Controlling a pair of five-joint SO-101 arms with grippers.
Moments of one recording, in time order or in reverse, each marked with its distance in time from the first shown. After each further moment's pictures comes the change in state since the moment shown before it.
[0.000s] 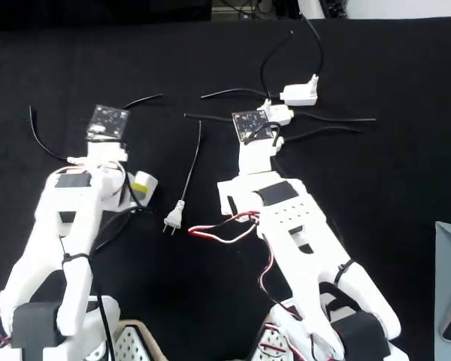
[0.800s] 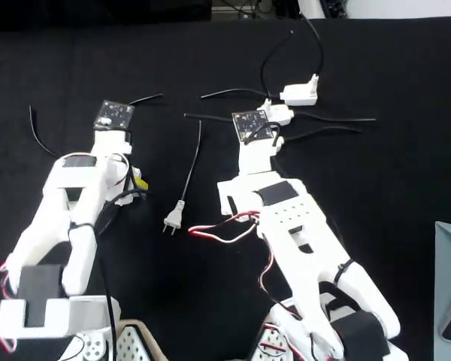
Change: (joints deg) left arm 1.4 15.2 -9.2 2.2 -1.3; right arm 0.0 0.0 0.0 0.0 0.0
